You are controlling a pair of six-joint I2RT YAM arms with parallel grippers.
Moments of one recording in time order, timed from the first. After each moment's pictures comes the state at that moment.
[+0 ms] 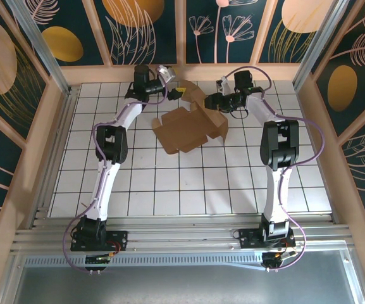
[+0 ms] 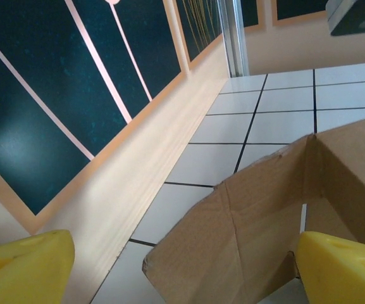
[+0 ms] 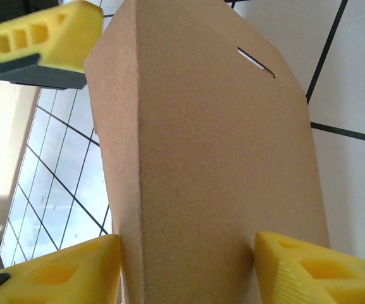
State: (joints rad) left arm -0.25 2.77 2.48 0.13 0.89 0.39; right arm 0.18 2.21 1.86 -0.60 -0.75 0.15
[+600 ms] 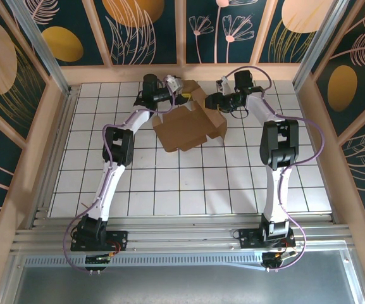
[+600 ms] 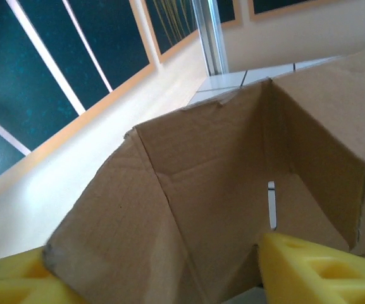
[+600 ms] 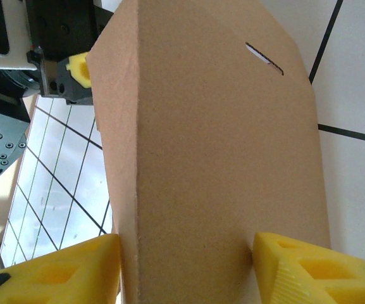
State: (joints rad) left arm -0.30 2.87 2.50 0.26 0.91 0.36; right arm 0.18 2.22 1.88 -0.61 -0.75 0.15
